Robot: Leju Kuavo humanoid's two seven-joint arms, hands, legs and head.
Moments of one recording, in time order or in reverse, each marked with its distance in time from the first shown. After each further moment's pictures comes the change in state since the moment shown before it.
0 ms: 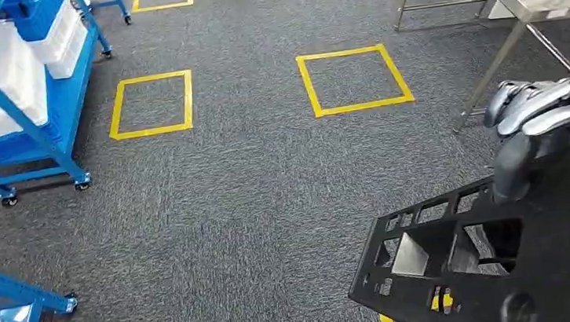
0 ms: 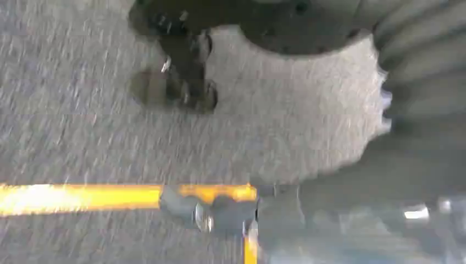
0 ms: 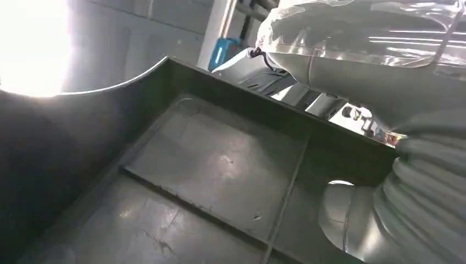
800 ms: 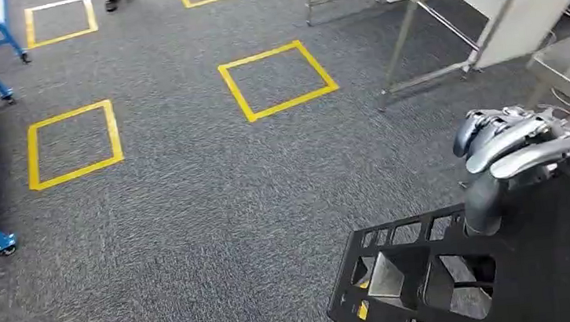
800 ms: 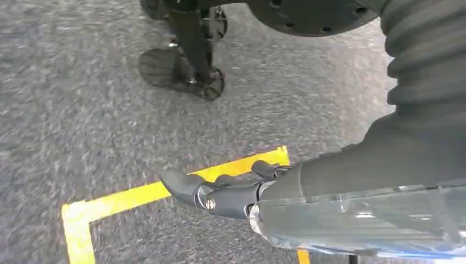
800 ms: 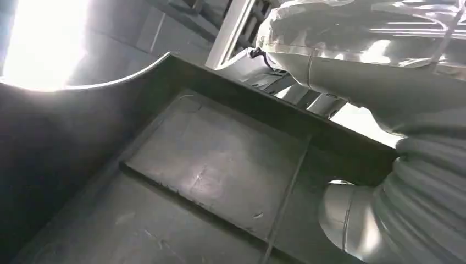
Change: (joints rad) left arm -0.007 0.001 0.027 0.000 -0.020 -0.016 -0.006; right arm 0.041 0.071 0.074 -0.051 0.061 0.014 -0.002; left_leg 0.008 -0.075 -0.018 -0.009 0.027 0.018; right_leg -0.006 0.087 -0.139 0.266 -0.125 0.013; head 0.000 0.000
